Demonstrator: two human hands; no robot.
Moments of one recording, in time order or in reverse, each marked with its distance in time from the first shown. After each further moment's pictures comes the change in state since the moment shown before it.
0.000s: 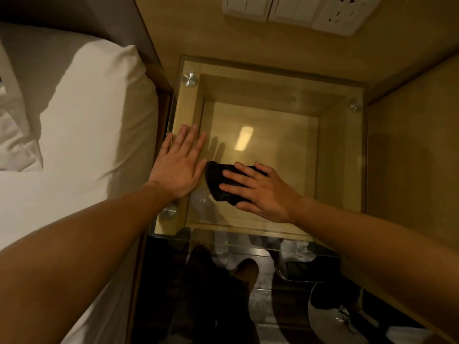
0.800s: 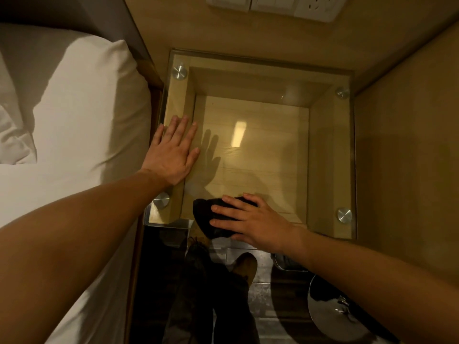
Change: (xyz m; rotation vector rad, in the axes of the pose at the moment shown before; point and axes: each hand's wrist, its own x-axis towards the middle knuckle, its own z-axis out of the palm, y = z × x) left_hand 0.000 -0.001 0.003 -0.002 0.005 0.003; right_hand -0.058 -0.071 0.030 0.130 -0.060 -0.074
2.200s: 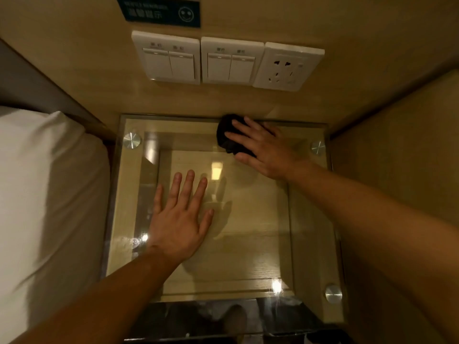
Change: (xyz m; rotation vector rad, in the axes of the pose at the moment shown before) left_hand 0.077 0.092 -0.008 -0.027 -0.073 -0.053; right_hand 0.091 0.279 -0.145 -0.029 0.136 0.397
